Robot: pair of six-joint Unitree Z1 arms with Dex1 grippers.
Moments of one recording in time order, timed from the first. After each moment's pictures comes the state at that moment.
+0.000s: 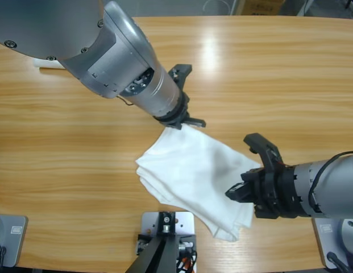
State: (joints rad) arm 0 -1.04 2.07 -1.54 0.61 -0.03 -0.70; arm 1 1.09 1.44 -0.62 0.20 0.23 0.79
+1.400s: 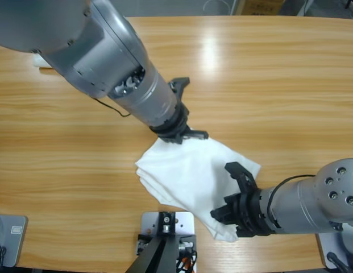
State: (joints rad) arm 0 -1.05 2.05 -1.54 0.68 -0.20 -0.80; arm 1 1.18 1.65 -0.49 -0.04 0.29 0.98
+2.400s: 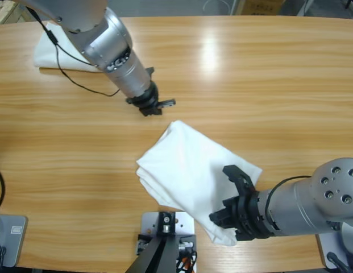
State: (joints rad) arm 0 -0.81 2.17 -1.54 0.70 -0.17 -0.84; arm 1 1.18 1.67 -0.50 -0.04 0.33 0.98
